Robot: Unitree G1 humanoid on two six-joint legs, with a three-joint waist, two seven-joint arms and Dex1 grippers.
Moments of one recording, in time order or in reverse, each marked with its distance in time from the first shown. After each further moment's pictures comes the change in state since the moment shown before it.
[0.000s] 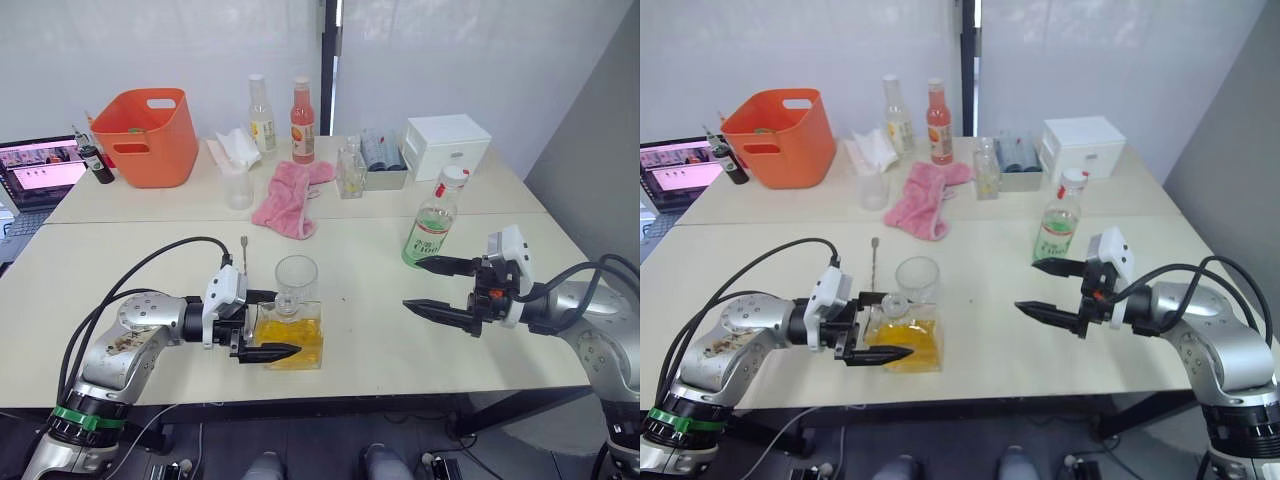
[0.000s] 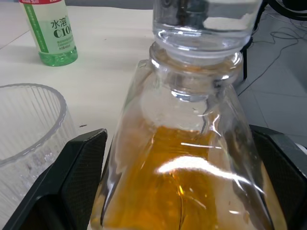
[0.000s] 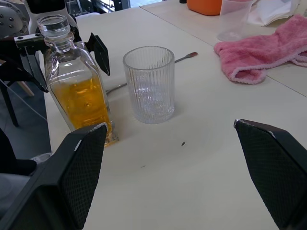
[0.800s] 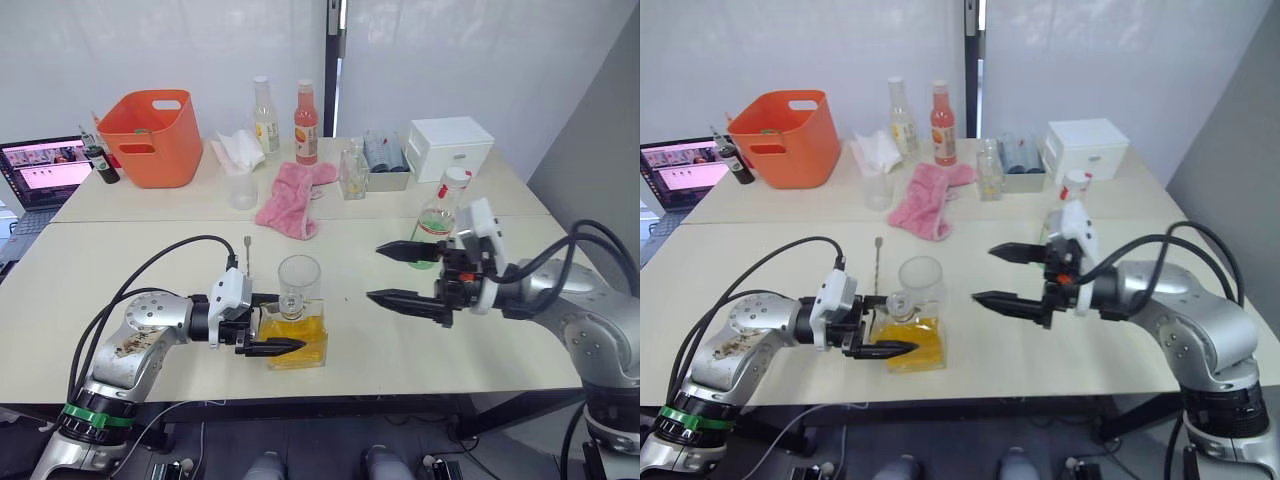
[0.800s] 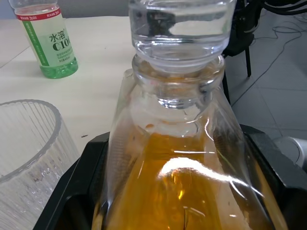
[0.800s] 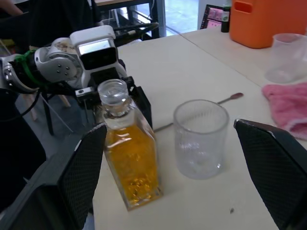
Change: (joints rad) left arm -0.010 -0.030 -0.021 0.032 0.033 -0.091 -0.011; right arm -0.221 0.085 0.106 -0.203 0.189 0.290 -0.199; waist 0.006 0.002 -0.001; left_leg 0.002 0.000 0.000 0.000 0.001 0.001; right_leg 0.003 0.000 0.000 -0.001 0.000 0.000
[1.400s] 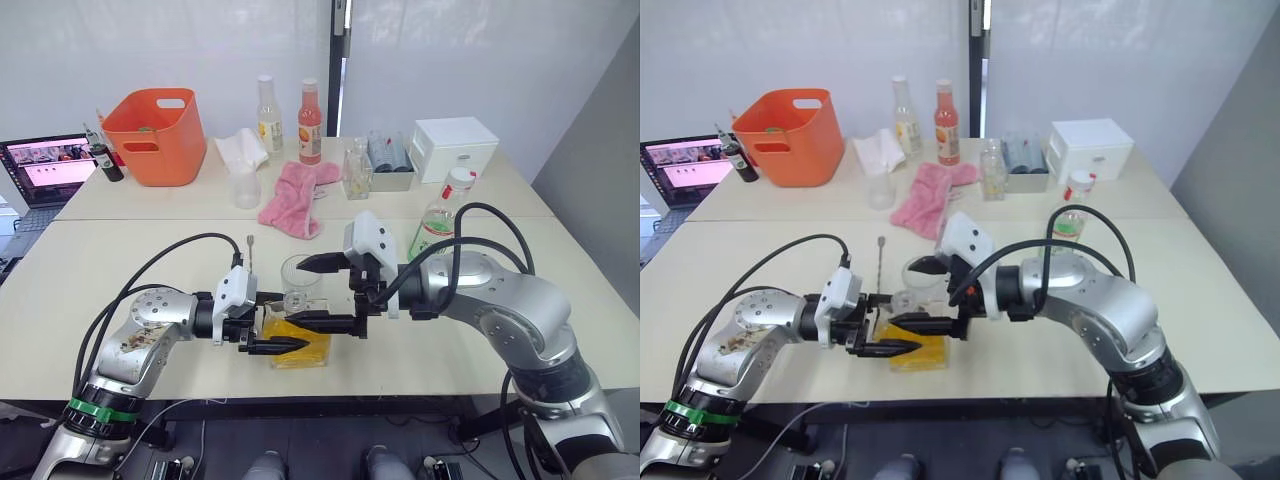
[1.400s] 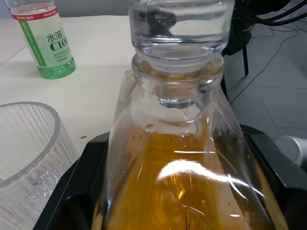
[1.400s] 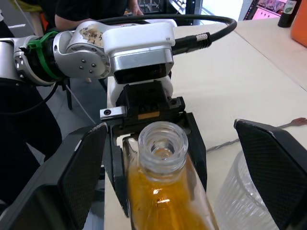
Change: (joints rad) left arm -0.038 -0.005 -0.024 0.019 0.005 0.005 -0.013; right arm -0.195 0.178 0.313 -0.014 -0.143 0.056 -0.119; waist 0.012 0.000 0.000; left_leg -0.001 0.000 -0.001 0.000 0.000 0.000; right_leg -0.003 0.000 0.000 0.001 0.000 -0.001
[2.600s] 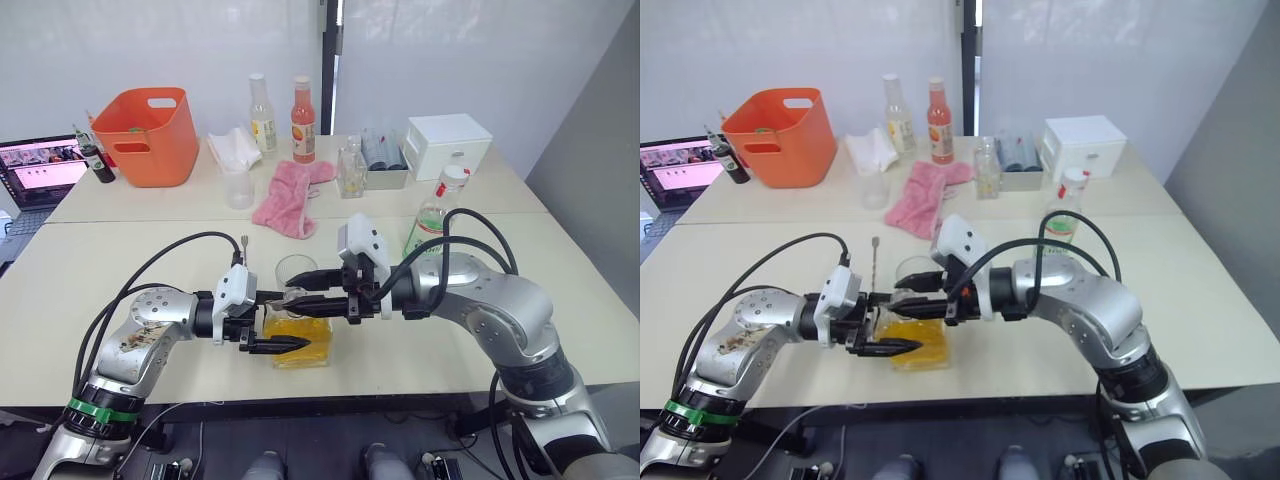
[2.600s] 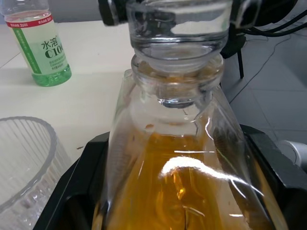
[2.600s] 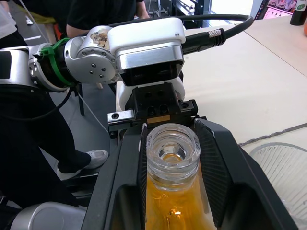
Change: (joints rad) left arm 0.003 -0.006 0.007 -0.022 -0.004 0.005 0.003; right arm 0.002 0.041 -0.031 0.043 0.015 -0.003 0.048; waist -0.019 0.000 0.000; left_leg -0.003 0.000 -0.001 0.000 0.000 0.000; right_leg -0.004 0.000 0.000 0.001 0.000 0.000
